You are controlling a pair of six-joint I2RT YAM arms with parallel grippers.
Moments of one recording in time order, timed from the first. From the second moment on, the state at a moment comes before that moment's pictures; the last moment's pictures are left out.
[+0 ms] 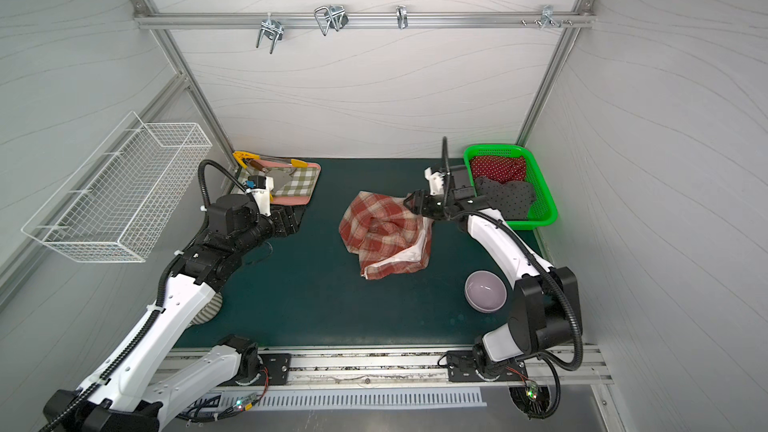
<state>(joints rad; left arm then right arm) -0.26 0.96 0.93 -0.44 0.10 -0.33 0.41 1.47 1.21 -0.47 -0.44 0.38</state>
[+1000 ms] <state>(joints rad) -0.26 0.98 0.93 -0.47 0.06 -0.36 0.67 1.36 0.98 -0.51 -0.21 0.21</state>
